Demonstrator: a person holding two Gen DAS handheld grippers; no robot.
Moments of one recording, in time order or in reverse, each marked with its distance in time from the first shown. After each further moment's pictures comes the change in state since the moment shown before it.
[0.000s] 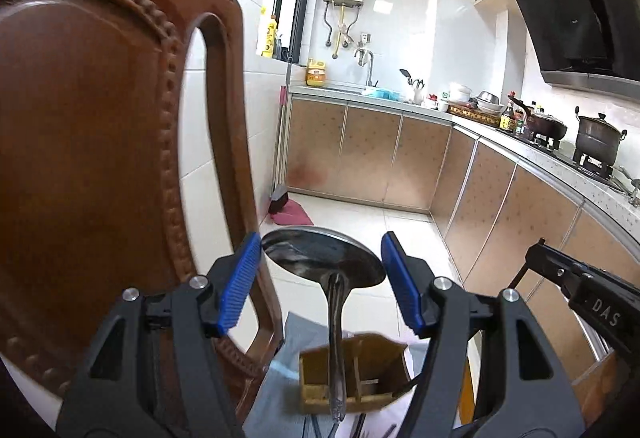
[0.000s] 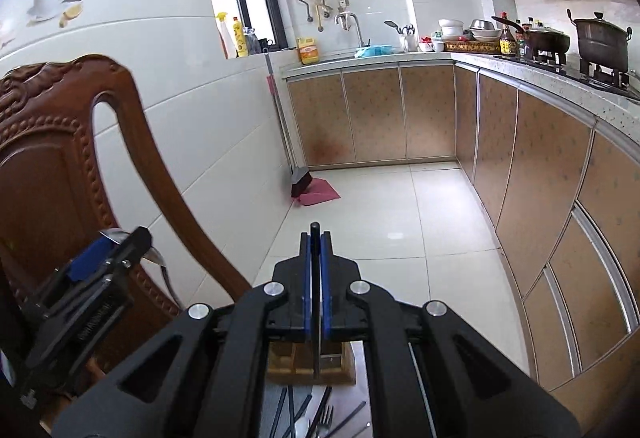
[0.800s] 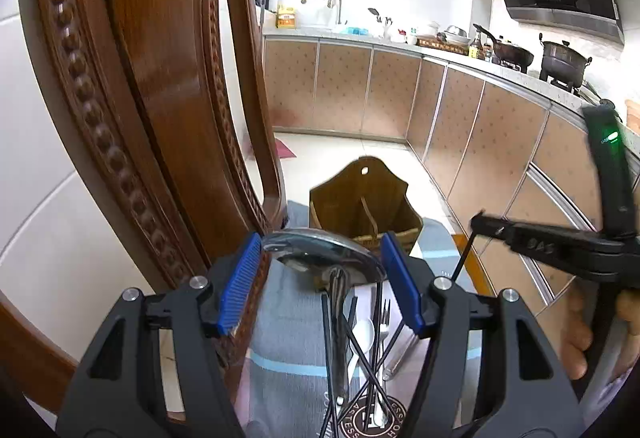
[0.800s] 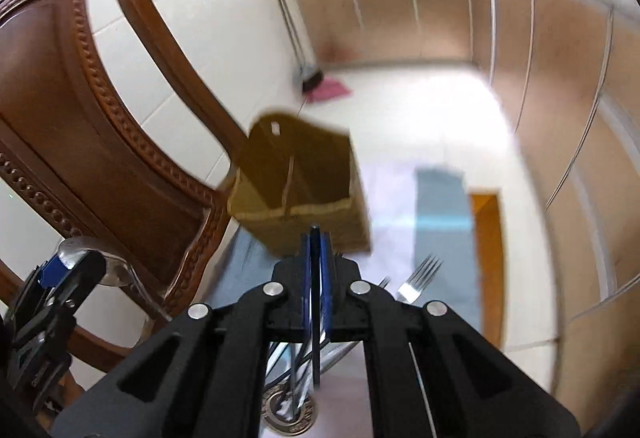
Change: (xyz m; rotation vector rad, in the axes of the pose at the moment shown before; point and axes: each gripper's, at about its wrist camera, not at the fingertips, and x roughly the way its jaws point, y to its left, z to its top) left arm -0.075 0.042 -0.143 0.094 0.190 -0.104; right arm 0.005 0.013 -0.146 -0.018 0.255 0.034
